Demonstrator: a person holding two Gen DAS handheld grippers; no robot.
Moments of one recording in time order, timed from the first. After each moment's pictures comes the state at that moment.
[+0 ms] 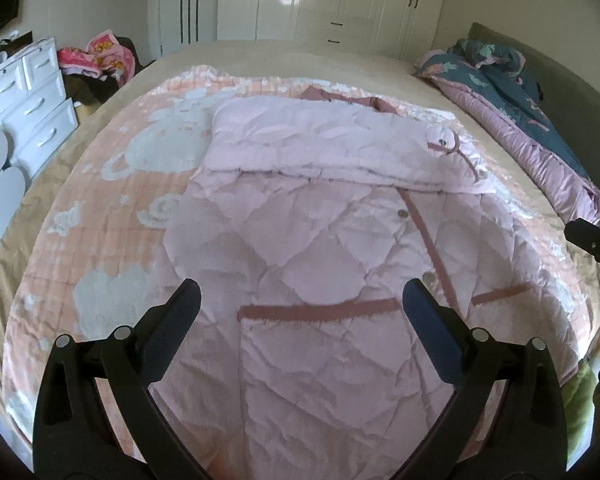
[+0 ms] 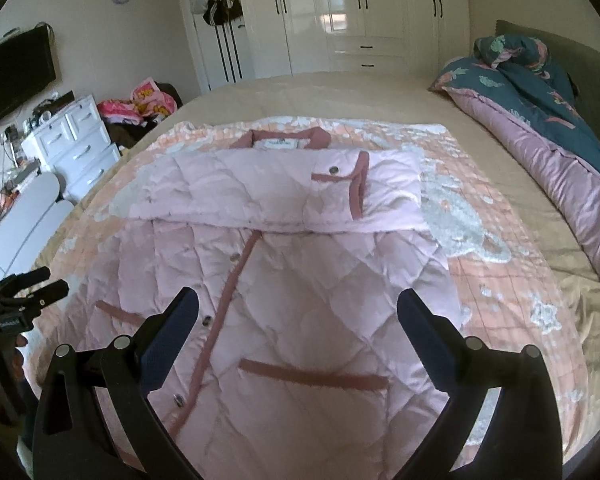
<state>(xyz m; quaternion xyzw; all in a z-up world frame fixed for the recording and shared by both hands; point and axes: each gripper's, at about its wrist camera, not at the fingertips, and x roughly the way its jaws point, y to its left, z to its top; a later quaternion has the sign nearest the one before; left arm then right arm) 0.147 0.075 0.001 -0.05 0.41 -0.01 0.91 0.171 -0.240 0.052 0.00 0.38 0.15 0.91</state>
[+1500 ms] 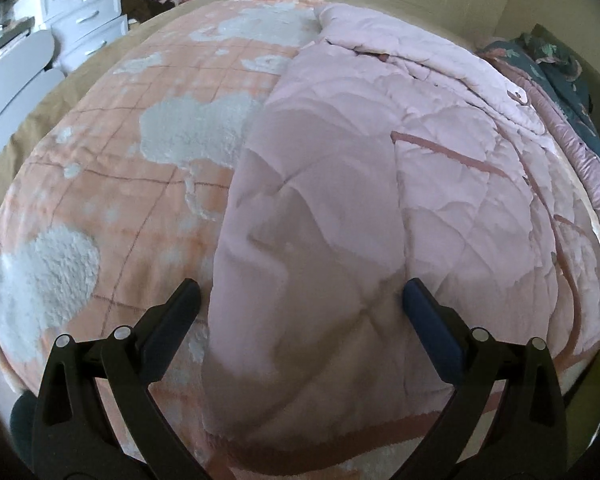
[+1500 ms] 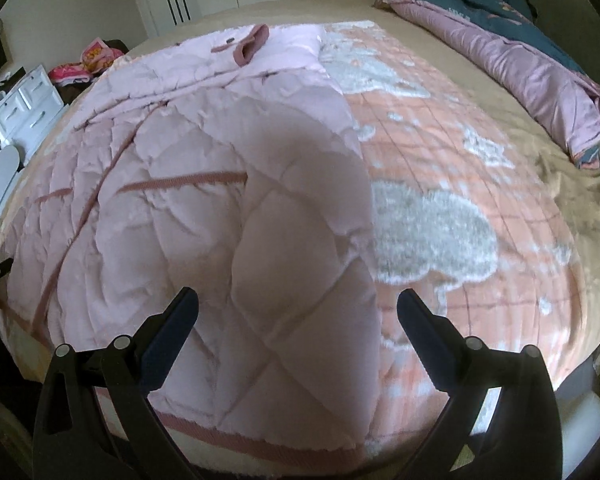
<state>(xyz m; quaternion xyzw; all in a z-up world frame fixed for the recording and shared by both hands) 0.061 0.155 -0.094 -0.11 0.48 0.06 0.87 0.092 -0.349 -0.053 0.01 0.49 0.08 0.87</state>
